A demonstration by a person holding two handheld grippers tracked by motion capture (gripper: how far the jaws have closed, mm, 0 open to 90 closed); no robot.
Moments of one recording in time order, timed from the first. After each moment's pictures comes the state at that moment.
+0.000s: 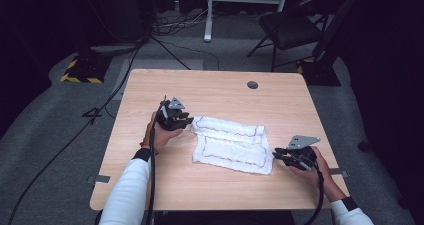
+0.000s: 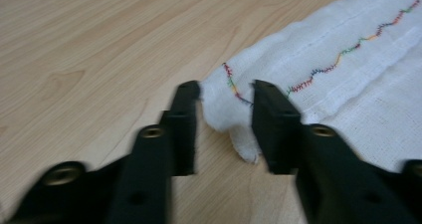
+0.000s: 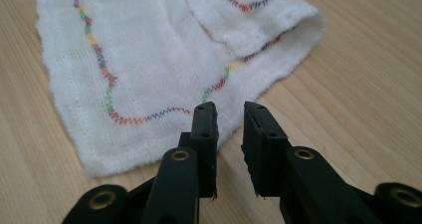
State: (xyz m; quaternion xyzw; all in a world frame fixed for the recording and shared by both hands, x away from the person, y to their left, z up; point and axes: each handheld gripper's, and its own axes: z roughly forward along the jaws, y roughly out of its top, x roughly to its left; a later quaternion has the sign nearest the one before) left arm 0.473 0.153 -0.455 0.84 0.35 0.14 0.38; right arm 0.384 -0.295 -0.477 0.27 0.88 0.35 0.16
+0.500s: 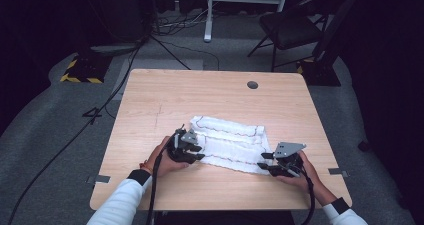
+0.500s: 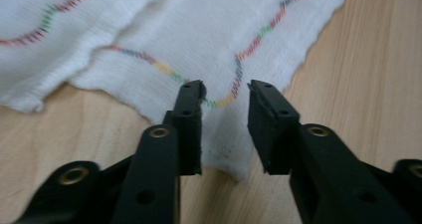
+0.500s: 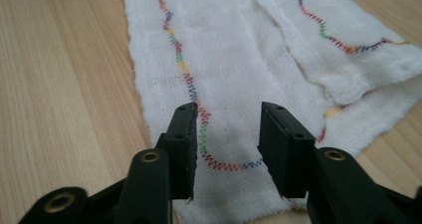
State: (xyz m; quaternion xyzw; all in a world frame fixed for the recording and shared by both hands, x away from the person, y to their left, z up) left arm 0.399 0.117 -0.480 0.92 0.20 0.04 0.34; right arm 0.366 -0.252 -0.480 0.21 0.90 0.37 0.13
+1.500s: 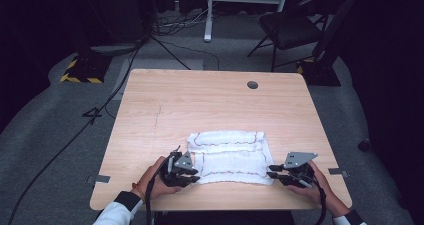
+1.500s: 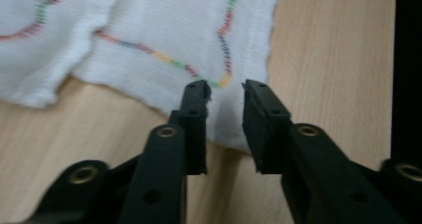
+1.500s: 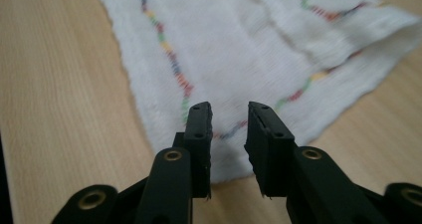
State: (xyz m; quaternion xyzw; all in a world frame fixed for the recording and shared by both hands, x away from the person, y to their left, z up) left arm 0.334 0.133 -0.476 0.92 0.18 0.04 0.34; right arm 0.339 -0.280 -0.478 0.21 0.90 0.36 0.11
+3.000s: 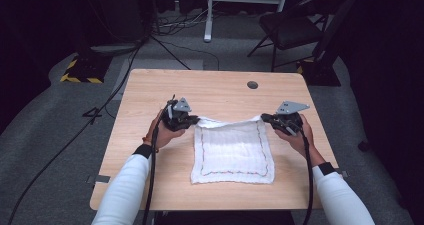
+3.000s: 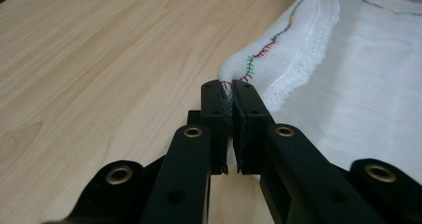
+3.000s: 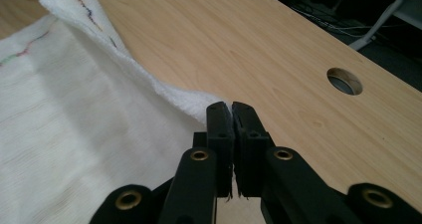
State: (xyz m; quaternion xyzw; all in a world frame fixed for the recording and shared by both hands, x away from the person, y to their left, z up) left arm 0.485 0.137 -0.446 0.87 0.26 0.12 0.40; right arm 0.471 -0.255 -0.431 0.26 0.85 0.41 0.23
